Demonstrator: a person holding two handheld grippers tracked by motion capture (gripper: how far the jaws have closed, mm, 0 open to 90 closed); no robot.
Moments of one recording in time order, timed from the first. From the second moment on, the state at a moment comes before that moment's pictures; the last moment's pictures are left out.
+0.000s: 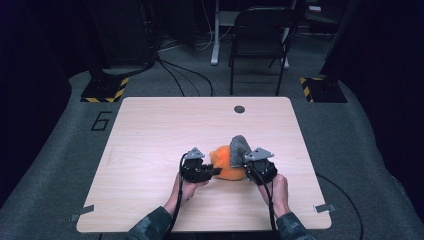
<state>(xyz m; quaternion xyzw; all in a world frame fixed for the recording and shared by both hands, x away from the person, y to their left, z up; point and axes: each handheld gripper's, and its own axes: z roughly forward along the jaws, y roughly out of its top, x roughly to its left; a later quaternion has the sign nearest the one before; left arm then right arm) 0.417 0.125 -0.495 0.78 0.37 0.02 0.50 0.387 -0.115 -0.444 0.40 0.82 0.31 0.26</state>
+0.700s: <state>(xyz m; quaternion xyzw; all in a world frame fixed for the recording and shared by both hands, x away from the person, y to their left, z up) 0.413 0.121 -0.504 0.85 0.26 0.18 0.43 0.395 -0.118 -0.447 0.41 0.82 0.31 0.24</state>
